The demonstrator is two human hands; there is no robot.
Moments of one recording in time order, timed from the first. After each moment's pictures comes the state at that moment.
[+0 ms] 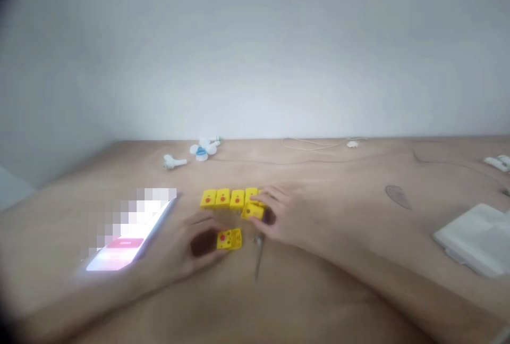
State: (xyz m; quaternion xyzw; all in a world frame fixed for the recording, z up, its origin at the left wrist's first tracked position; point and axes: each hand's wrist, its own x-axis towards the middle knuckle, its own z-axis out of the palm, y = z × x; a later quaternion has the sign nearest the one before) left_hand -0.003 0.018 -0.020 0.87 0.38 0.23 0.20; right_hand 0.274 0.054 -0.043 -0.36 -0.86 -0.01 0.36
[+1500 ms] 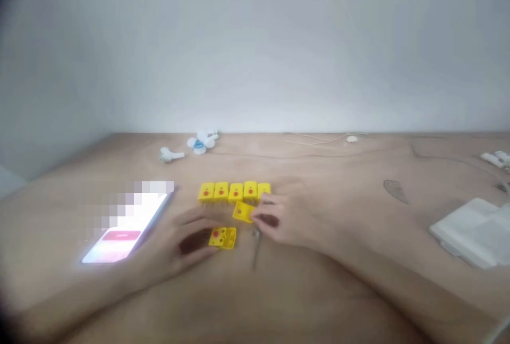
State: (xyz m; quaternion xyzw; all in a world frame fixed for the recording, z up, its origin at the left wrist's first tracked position) left_hand -0.015 0.014 -0.015 0.90 0.33 0.21 0.21; right_hand 0.286 0.046 -0.051 -0.31 -0.90 0.10 0.30
